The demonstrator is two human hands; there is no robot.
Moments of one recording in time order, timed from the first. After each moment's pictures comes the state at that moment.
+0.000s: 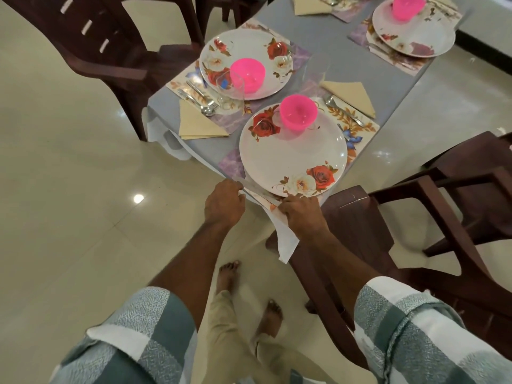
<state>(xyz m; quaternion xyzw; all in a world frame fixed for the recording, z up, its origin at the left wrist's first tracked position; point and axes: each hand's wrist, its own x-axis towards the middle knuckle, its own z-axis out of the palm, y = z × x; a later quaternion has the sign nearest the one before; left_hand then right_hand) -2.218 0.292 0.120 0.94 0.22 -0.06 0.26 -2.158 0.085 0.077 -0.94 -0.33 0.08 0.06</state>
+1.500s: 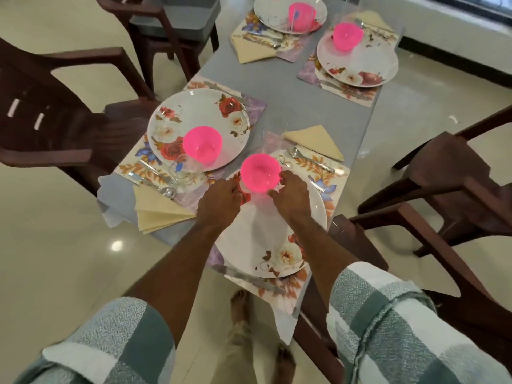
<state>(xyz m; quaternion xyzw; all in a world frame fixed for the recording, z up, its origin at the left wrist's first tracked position) -2.003 0.318 0.171 0.93 0.10 -0.09 0.34 -1.958 0.142 0.125 -0.93 0.06 0.07 0.37</state>
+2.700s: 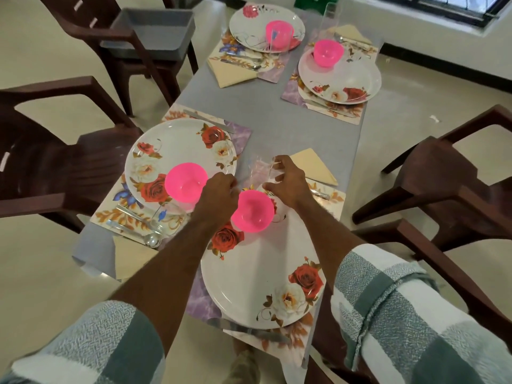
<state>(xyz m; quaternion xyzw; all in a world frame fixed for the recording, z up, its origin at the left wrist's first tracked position) -1.881 0.327 0.154 0.95 0.00 -0.03 0.31 -1.832 0.123 0.122 -0.89 0.03 0.09 0.45</state>
